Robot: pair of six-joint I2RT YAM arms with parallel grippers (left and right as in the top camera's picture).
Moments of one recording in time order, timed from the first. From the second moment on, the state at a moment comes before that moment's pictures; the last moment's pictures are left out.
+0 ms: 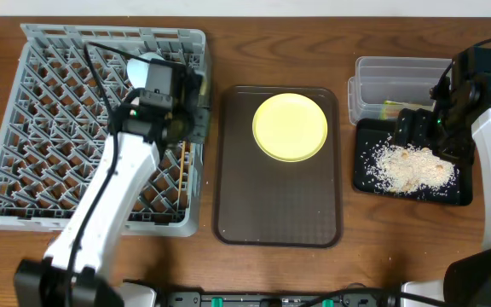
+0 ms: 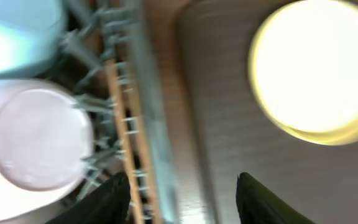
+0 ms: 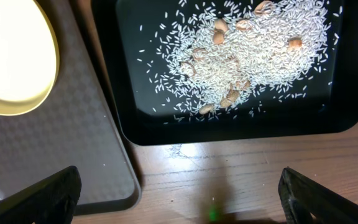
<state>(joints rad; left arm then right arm) -0.24 1.50 1.26 -0.80 0.09 -0.04 -0.13 1.61 1.54 -1.39 -0.07 0.19</state>
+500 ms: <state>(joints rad) -0.43 1.67 1.67 -0.85 0.15 -0.12 -0.14 1.61 1.54 -1.39 -0.07 0.20</state>
